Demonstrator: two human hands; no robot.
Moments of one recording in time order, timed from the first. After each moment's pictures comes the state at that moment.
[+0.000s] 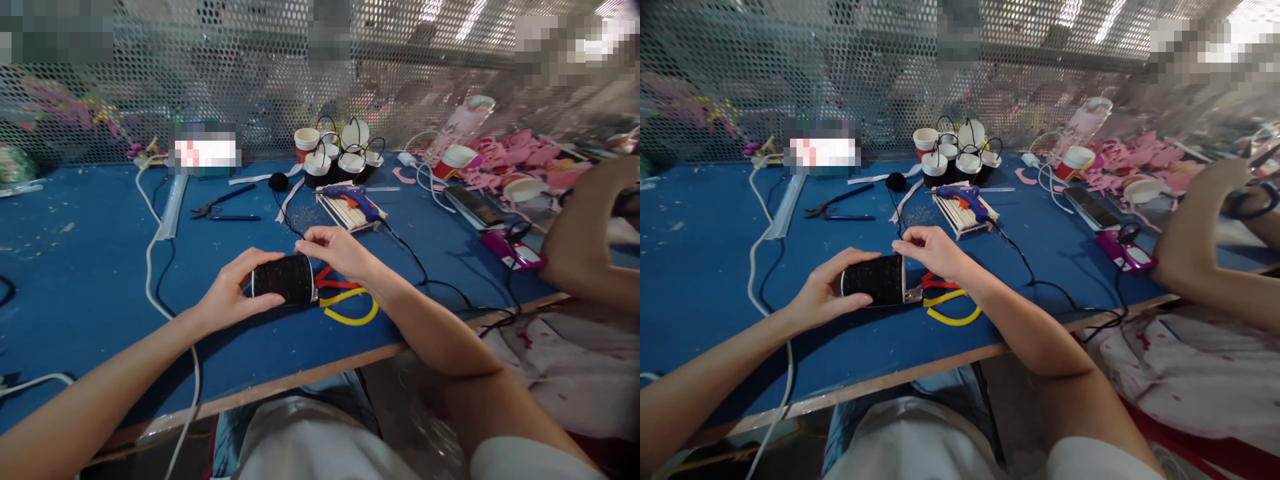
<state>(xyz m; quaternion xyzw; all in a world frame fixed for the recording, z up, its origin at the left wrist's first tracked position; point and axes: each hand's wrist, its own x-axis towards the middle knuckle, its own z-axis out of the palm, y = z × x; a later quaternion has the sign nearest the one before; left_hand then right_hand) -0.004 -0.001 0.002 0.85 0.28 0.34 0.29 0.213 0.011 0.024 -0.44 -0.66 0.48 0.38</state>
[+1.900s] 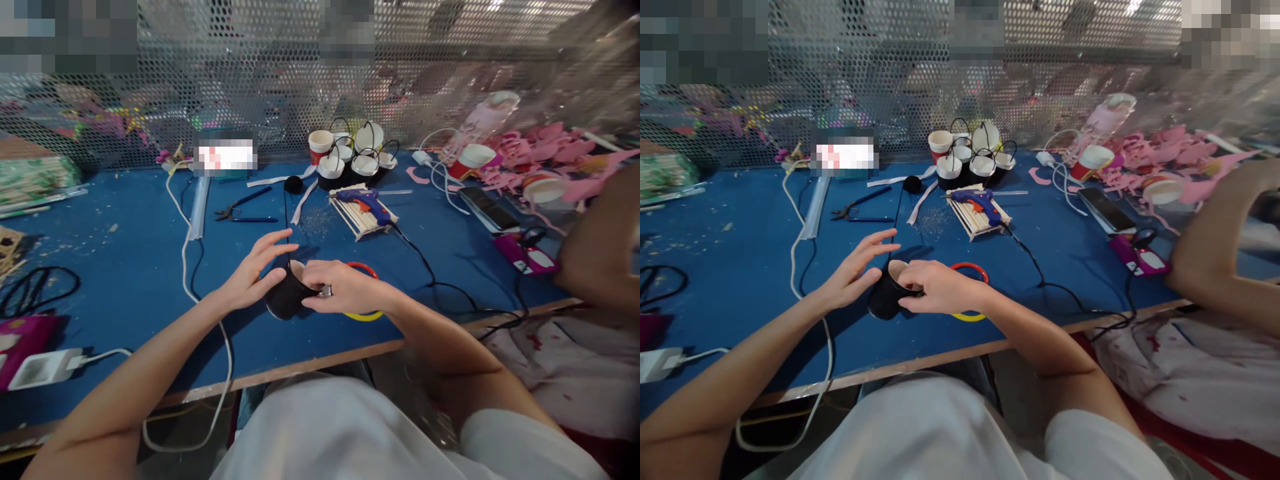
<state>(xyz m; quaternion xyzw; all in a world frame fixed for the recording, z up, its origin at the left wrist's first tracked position) -0.012 0.016 0.015 0.86 0.26 0.32 0.30 0.199 -0.019 0.042 -0.31 -0.87 0.32 0.21</state>
